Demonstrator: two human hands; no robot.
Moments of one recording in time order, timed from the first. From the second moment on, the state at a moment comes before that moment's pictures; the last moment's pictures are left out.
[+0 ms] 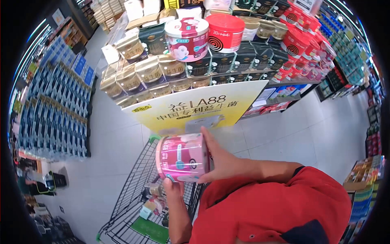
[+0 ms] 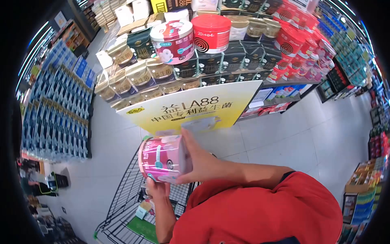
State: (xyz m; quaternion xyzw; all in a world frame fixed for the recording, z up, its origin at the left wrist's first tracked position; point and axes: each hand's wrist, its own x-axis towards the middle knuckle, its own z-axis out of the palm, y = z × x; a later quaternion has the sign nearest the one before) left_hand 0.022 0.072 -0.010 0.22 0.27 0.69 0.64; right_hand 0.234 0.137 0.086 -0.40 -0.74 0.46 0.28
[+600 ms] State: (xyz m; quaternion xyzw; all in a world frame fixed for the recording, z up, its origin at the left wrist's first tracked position) left_hand 0.128 0.108 0.007 0.34 0.21 0.62 0.67; right_hand 0.370 0.149 0.083 -0.16 -0.44 0.73 0.50
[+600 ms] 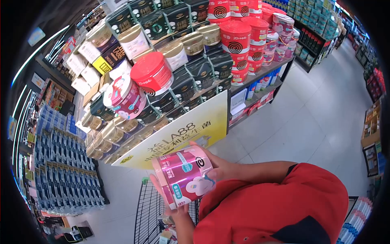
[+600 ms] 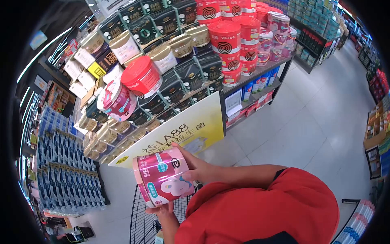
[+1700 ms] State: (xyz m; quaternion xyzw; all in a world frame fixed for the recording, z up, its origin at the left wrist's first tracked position) left_hand 0.380 0.175 0.045 0.39 0.20 0.44 0.78; right_hand 0.594 0.103 0.097 -0.40 -0.39 0.60 0.58
